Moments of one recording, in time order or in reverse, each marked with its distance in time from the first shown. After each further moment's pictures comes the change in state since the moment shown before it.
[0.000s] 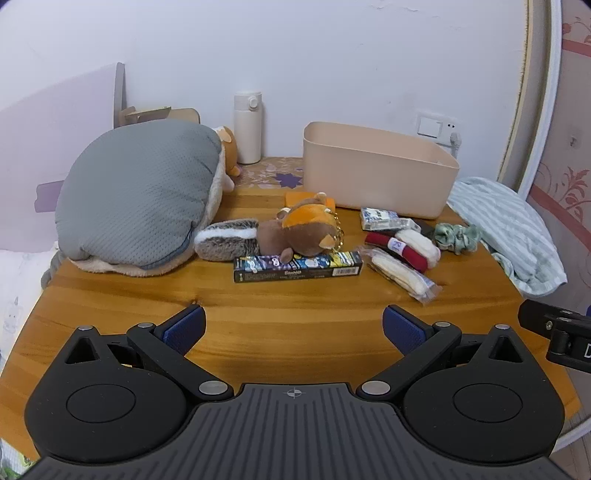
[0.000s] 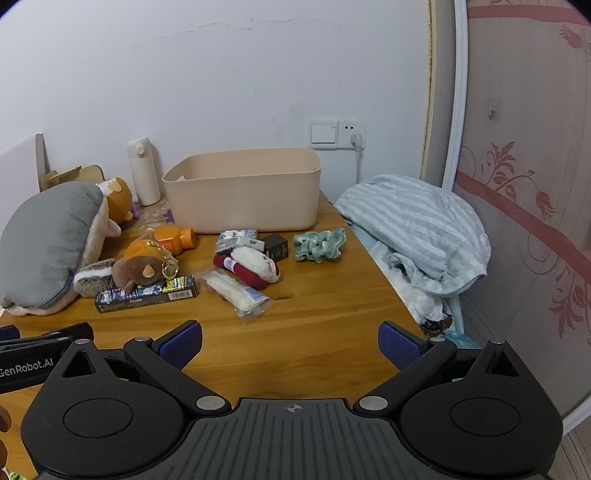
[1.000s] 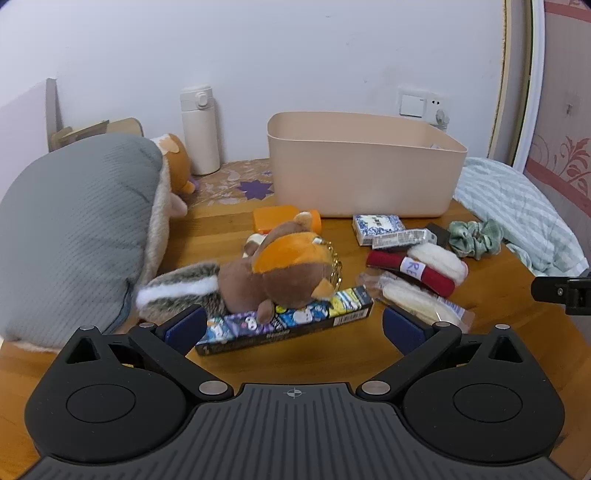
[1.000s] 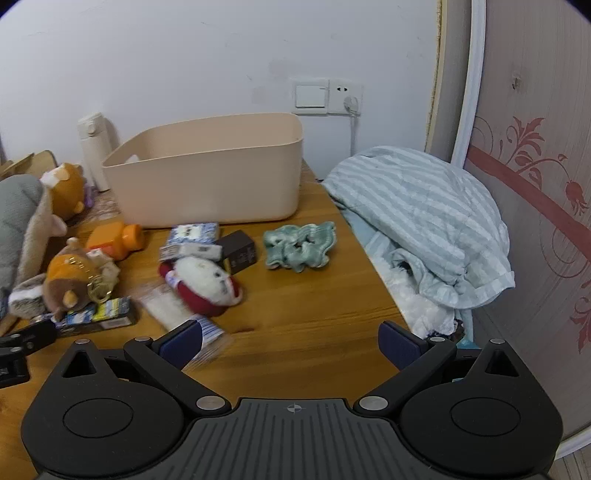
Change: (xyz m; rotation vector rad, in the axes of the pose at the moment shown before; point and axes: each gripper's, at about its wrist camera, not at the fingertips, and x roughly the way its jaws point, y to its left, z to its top) left arm 0.112 -0.007 0.042 0.140 0.008 -0.082; right arm 0.119 -0.028 0.045 0.011 0.118 -0.036
